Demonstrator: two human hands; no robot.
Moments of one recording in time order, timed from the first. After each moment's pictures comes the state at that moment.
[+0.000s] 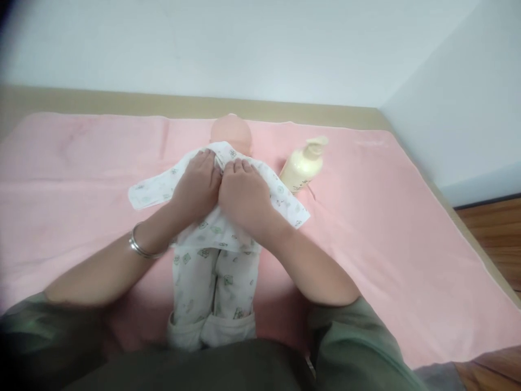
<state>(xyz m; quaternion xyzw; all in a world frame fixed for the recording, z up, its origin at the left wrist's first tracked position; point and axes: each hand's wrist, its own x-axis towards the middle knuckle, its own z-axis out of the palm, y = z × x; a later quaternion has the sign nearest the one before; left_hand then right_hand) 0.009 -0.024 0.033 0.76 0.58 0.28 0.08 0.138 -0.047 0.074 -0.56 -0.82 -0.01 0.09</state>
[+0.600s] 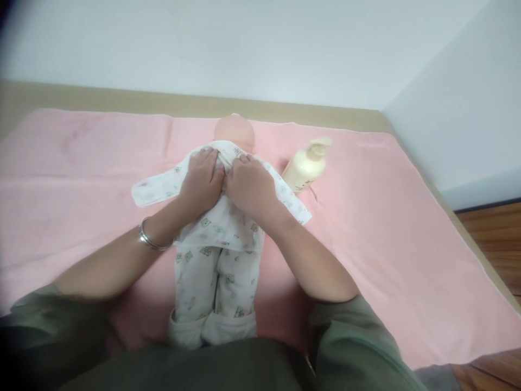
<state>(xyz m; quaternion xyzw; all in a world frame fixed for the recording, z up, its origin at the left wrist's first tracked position) 0.010 -0.014 0.019 0.73 0.58 0.34 0.11 0.146 -0.028 0.064 -0.56 -0.81 -0.01 0.14</state>
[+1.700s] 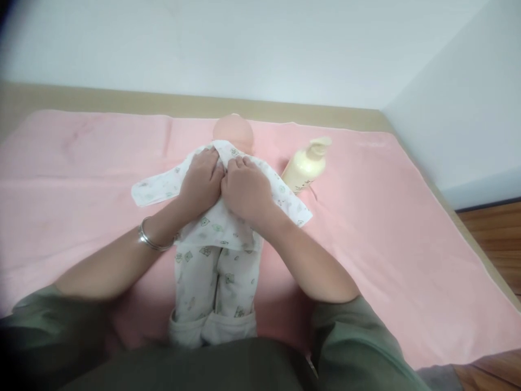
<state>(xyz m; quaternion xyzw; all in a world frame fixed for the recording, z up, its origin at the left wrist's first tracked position) 0.010 -0.011 0.024 0.73 0.58 0.34 0.10 0.141 -0.035 0.065 -0.56 -0.82 0.01 0.15</state>
